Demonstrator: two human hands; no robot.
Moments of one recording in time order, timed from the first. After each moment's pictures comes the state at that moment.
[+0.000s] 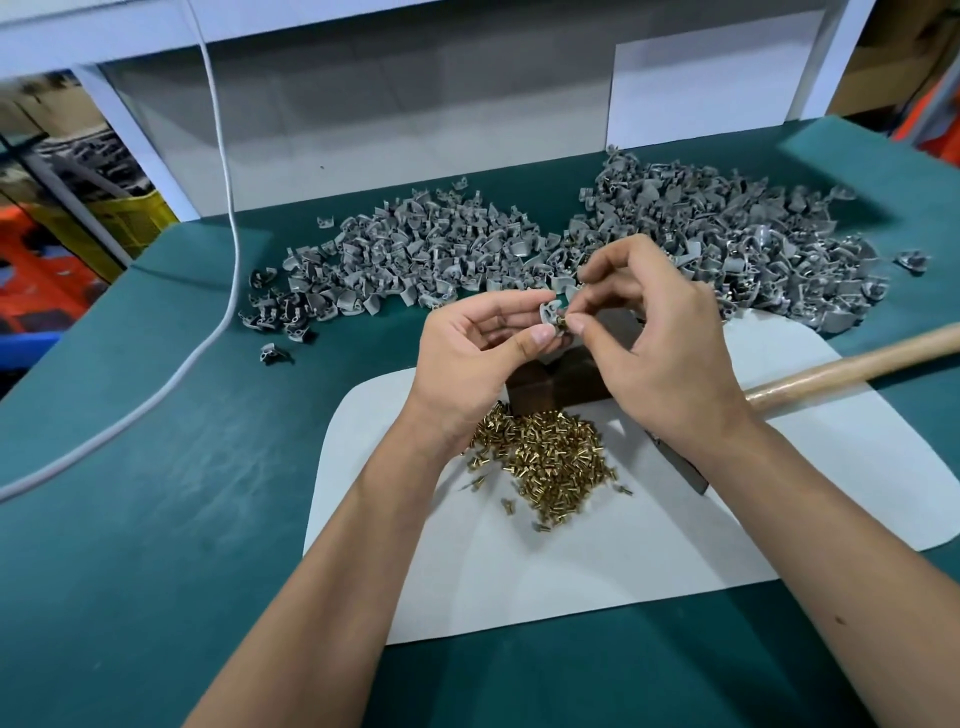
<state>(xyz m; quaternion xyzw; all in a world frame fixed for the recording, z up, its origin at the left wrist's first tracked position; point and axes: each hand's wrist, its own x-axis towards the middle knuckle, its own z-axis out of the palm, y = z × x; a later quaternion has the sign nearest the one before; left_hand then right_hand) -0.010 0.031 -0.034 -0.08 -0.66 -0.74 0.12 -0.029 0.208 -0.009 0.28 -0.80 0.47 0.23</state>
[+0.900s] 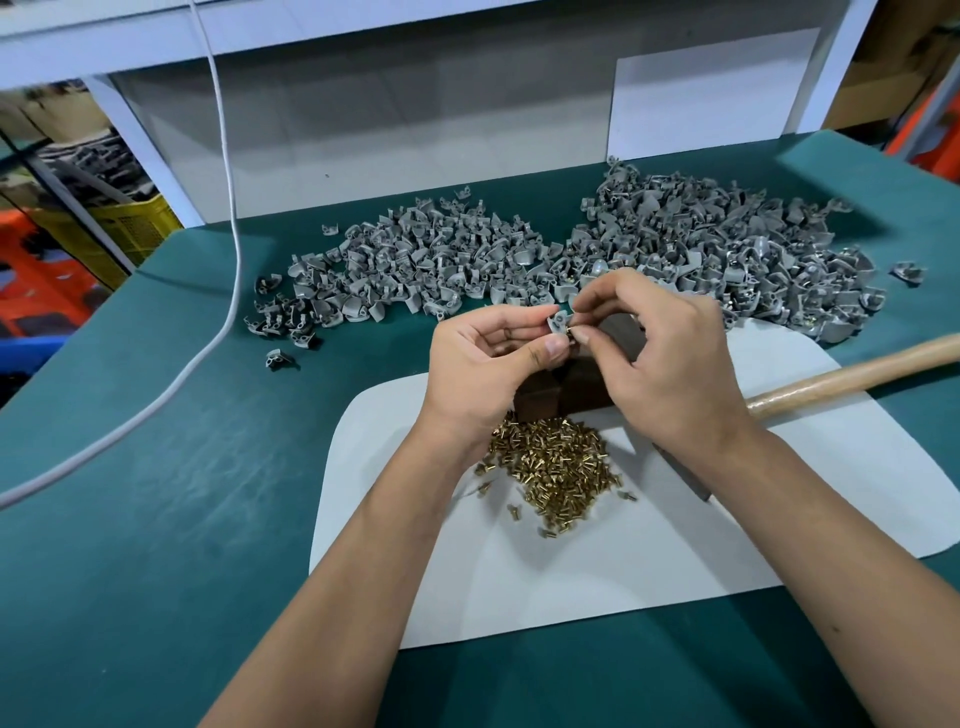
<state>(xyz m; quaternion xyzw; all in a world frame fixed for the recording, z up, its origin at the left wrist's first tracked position) -0.007 0.041 -0.033 -0.04 -0.64 -0.75 0.13 -0.027 0.210 -0.010 0.31 -0.82 0.41 0.27</state>
